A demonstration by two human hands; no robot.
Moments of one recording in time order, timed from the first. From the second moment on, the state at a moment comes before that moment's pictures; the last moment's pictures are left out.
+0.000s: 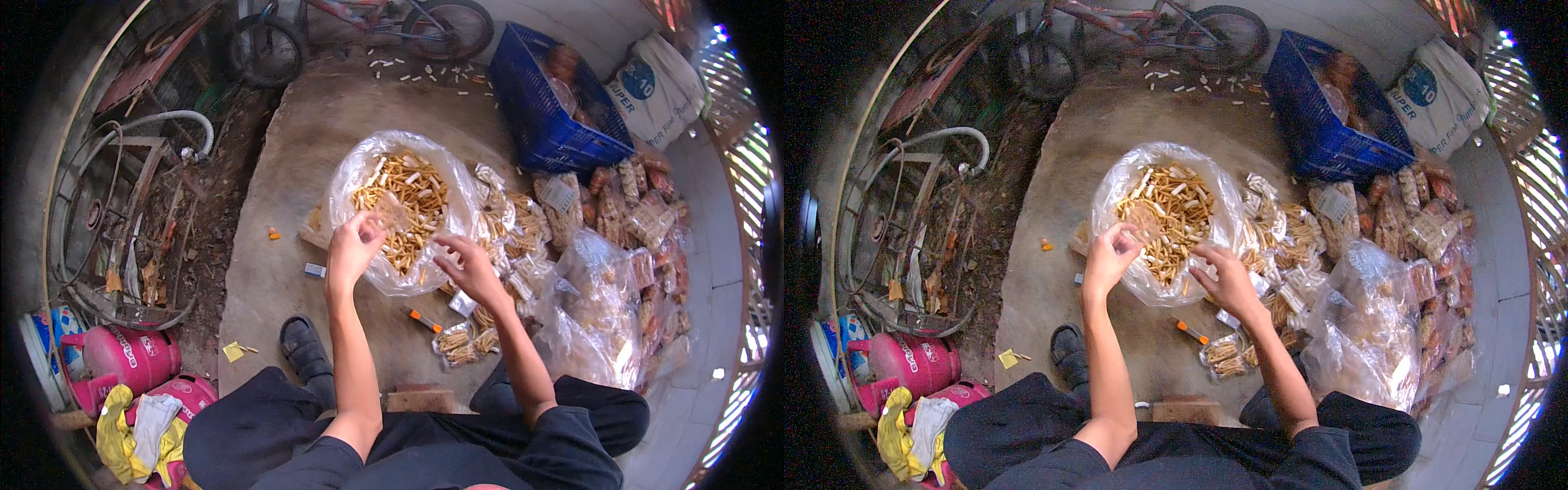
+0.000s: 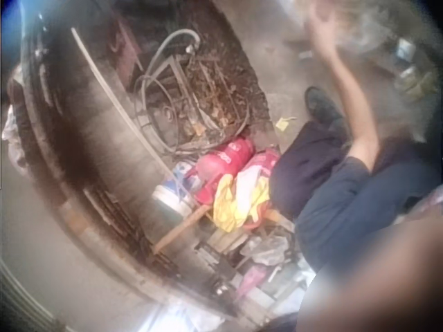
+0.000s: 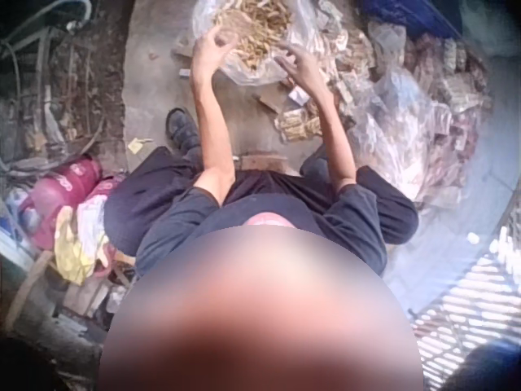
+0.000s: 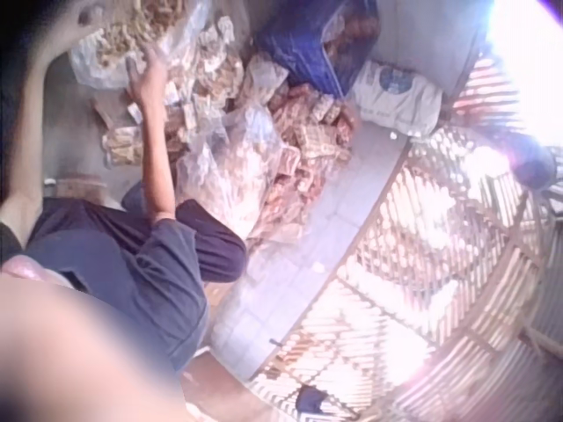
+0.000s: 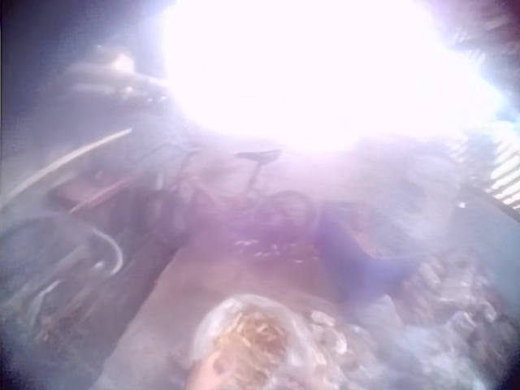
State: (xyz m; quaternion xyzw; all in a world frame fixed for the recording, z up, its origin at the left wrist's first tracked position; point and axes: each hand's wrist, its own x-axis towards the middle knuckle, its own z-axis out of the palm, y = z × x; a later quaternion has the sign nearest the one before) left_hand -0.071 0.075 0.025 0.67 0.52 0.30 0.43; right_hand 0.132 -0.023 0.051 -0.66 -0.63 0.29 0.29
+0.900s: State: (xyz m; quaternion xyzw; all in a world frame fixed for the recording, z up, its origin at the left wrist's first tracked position) left_hand -0.099 0.062 0.005 0.62 0.56 0.28 0.47; right_hand 0.055 0.085 -0.060 -0.70 -0.59 0.22 0.33
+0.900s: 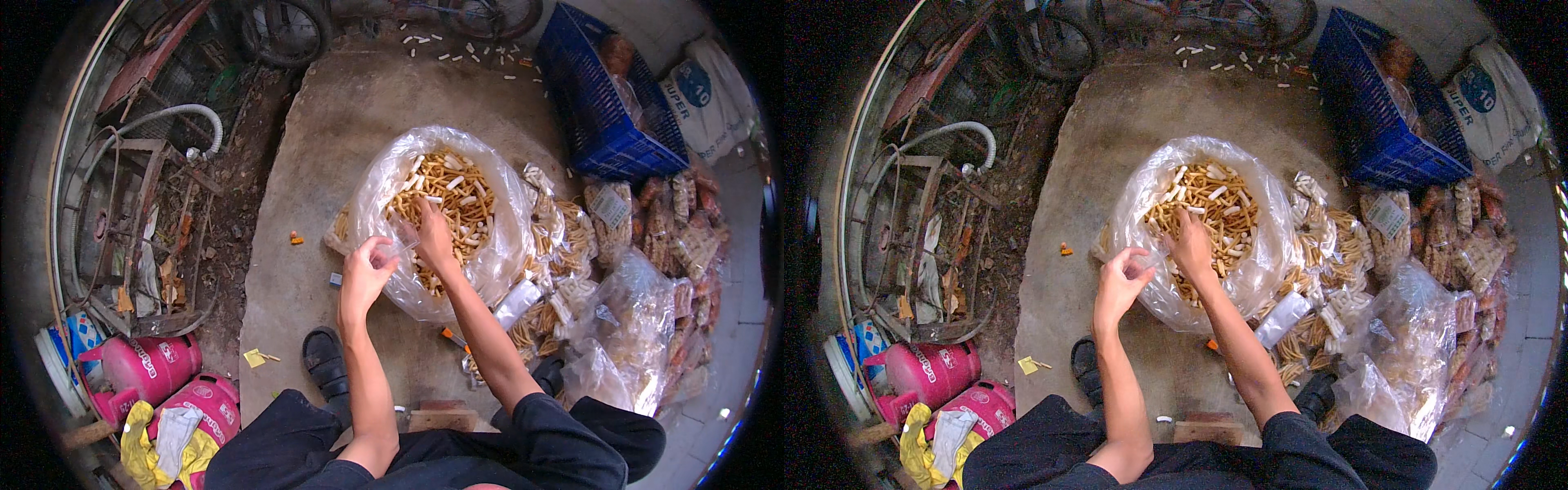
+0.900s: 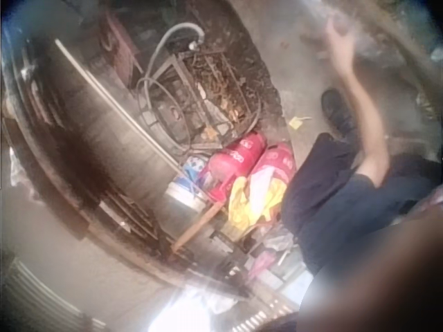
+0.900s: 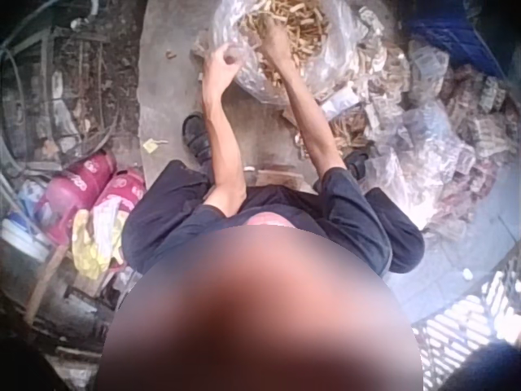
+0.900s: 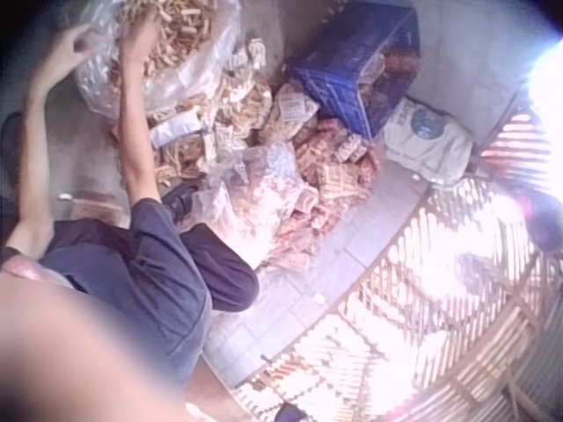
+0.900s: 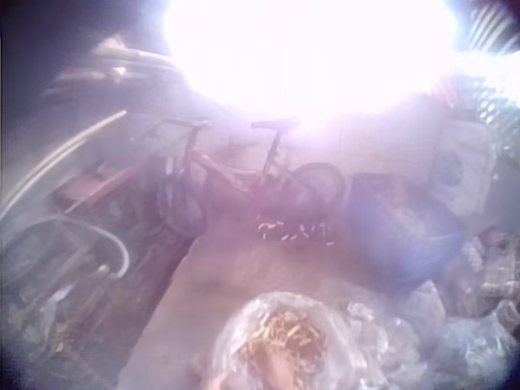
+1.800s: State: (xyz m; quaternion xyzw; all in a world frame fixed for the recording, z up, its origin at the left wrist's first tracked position) left_hand -0.099 0.067 0.013 0.62 0.56 0.30 0.47; right_hand 0.110 0.042 0.004 -0.73 -0.50 0.33 0.33
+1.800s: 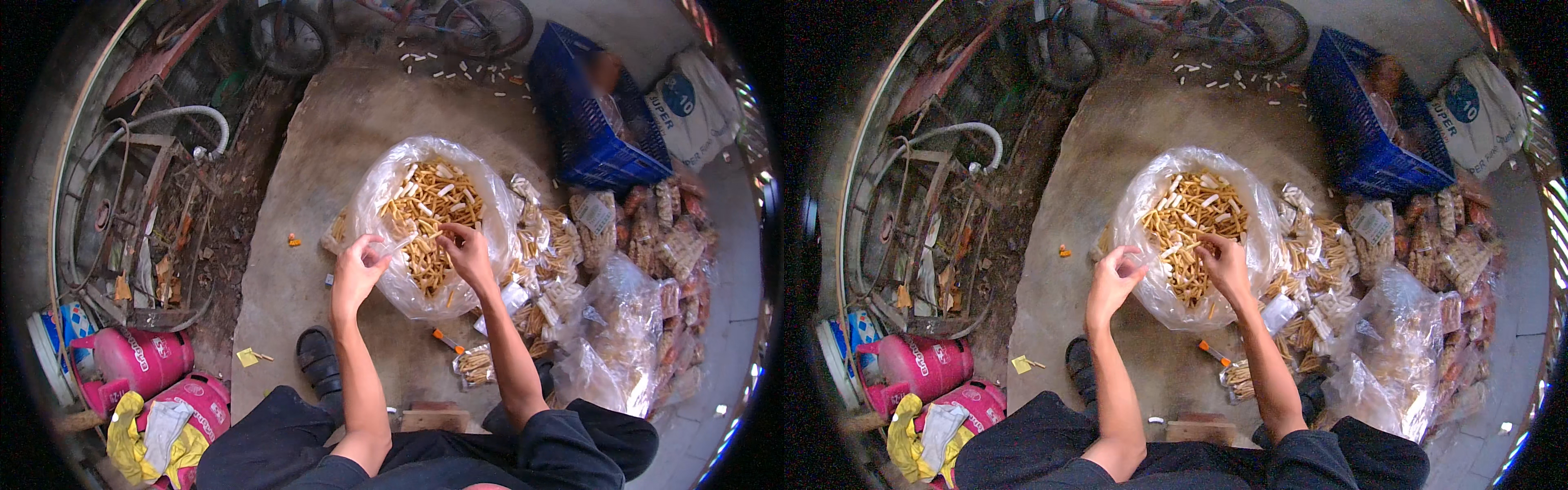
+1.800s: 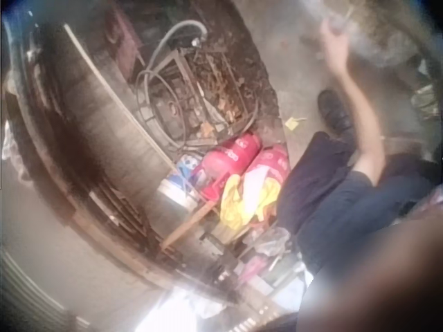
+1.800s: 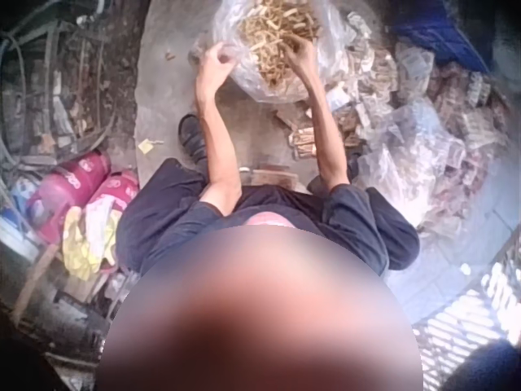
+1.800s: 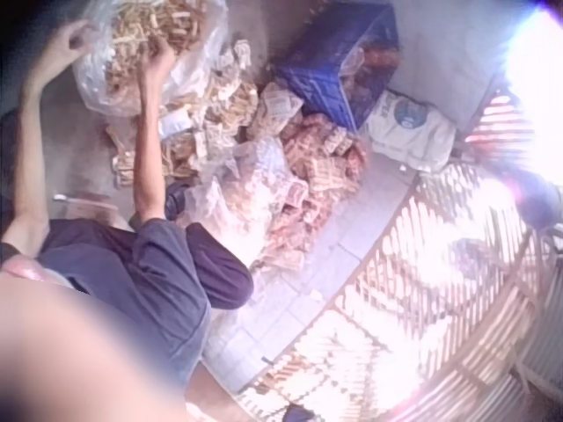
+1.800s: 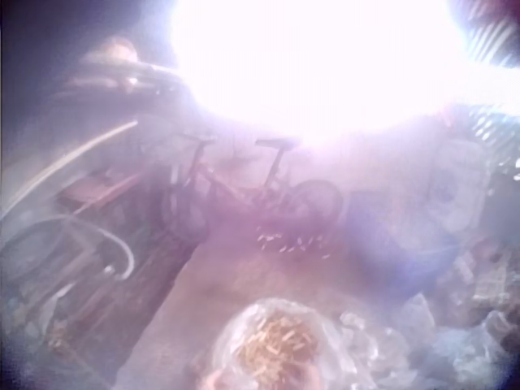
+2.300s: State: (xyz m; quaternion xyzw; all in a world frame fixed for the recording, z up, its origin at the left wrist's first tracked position) left_hand -0.089 0.073 0.028 0.64 0.53 0.31 0.45; right_hand 0.119 0.047 0.038 -0.69 -0.53 0.24 0.43
